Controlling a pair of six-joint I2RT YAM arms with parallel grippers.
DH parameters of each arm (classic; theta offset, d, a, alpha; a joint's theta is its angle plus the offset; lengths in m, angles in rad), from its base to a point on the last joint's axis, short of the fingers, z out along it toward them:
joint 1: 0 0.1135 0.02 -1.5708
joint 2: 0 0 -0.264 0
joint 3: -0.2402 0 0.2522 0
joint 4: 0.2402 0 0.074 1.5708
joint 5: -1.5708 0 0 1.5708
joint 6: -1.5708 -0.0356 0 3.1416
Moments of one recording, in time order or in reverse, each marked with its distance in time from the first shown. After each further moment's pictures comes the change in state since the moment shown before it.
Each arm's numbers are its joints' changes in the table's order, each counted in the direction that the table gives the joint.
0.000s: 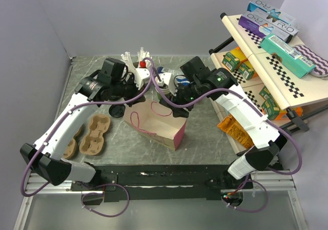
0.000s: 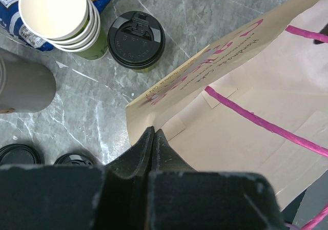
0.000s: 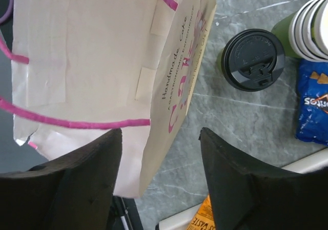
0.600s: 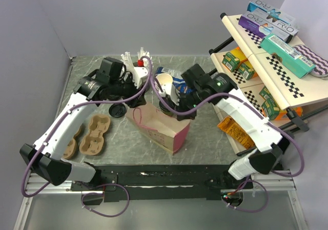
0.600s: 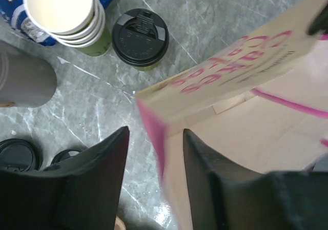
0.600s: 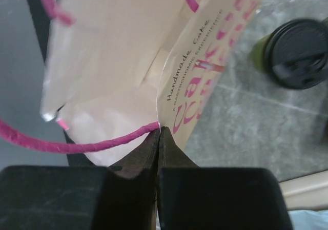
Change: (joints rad) left arm 0.021 -0.002 0.000 0.005 -0.008 0.012; right arm 0.008 -0.028 0.090 0.040 0.080 0.080
